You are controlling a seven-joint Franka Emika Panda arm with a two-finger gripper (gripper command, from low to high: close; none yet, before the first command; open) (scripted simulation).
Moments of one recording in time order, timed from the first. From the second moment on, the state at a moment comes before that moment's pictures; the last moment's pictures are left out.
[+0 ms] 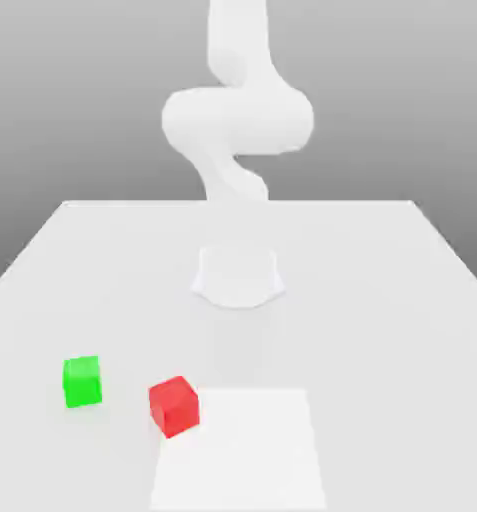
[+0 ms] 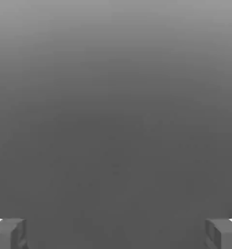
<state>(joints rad) -0.06 -0.72 0.04 -2.35 -0.03 2.35 0.89</state>
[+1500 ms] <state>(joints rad) -0.33 0.20 0.08 -2.77 -0.09 2.98 1.62</state>
